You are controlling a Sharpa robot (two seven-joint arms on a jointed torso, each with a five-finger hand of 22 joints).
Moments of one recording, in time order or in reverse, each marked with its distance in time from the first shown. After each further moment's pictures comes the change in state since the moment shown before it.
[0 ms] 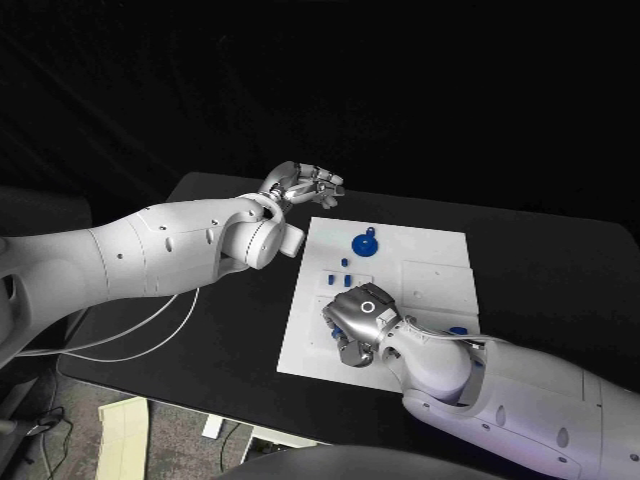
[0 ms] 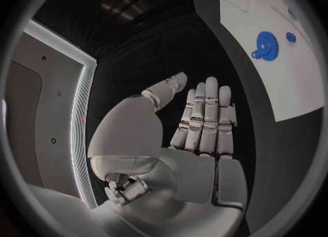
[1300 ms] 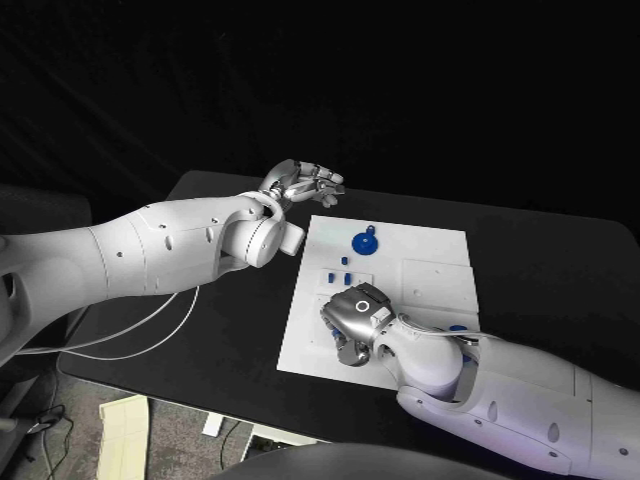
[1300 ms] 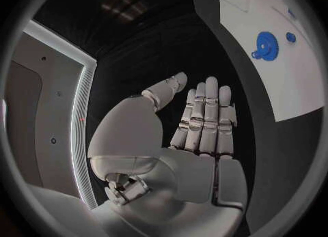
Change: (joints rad) left arm 0.000 0.000 0.000 0.001 -0.002 0.000 -0.001; left_hand 0.000 0.000 0.000 0.000 0.000 0.000 0.000 0.000 -0.001 0.000 0.000 0.000 -0.001 0.004 0.004 0.000 0.004 -0.001 0.000 0.000 -0.004 0.002; right arm 0.001 0.023 -0.002 -0.019 0.002 0.049 -0.005; right_hand 0.002 0.002 -0.002 -0.001 0.000 0.002 0.002 -0.002 0.006 0.000 0.000 0.003 0.014 0.002 -0.002 0.004 -0.002 0.000 0.000 -0.004 0.000 0.001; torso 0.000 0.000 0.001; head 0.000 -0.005
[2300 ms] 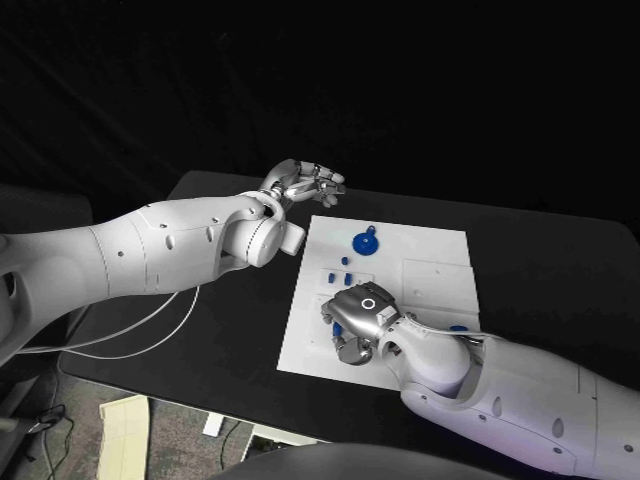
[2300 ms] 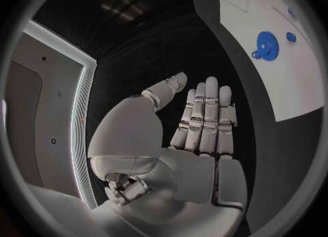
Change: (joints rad) left arm 0.001 -0.001 0.000 0.001 -0.001 0.000 -0.001; left_hand 0.000 0.000 0.000 0.000 0.000 -0.004 -0.004 0.000 -0.001 0.000 0.000 0.000 0.000 0.004 -0.004 -0.004 0.003 -0.005 0.000 0.000 0.000 0.002; right arm 0.001 -0.013 -0.001 -0.006 0.077 -0.078 0.030; right_hand -0.043 -0.069 -0.095 -0.018 0.015 -0.107 0.053 -0.065 -0.026 -0.054 0.032 -0.080 -0.022 -0.017 0.036 0.000 -0.017 -0.001 -0.007 0.007 0.000 0.000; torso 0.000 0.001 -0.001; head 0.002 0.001
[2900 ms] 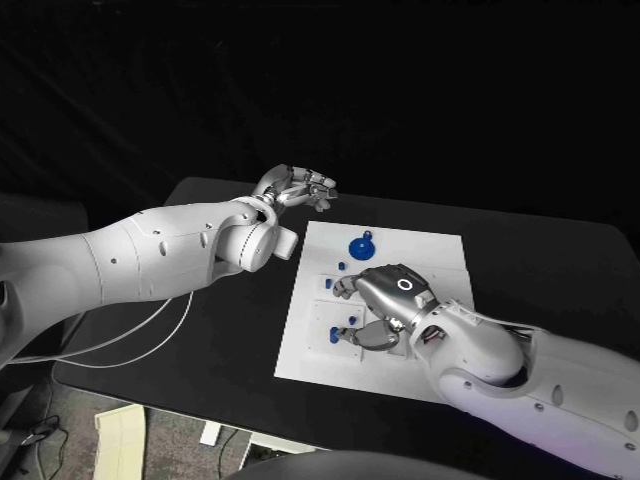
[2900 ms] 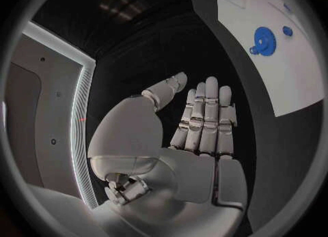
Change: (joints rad) left arm 0.000 -0.006 -0.001 -0.012 0.000 0.000 -0.001; left_hand 0.000 0.000 0.000 0.000 0.000 0.000 0.000 0.000 -0.001 0.000 0.000 0.000 -0.001 0.000 0.000 0.000 0.002 0.000 0.000 0.000 0.000 0.001; right arm 0.055 -0.159 0.047 0.146 0.174 -0.137 0.072; right_hand -0.141 -0.007 -0.254 -0.069 -0.004 -0.121 -0.015 -0.042 -0.023 -0.105 0.034 -0.035 -0.056 -0.022 0.036 0.000 -0.008 0.000 -0.024 -0.001 -0.027 0.000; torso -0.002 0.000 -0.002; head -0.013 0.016
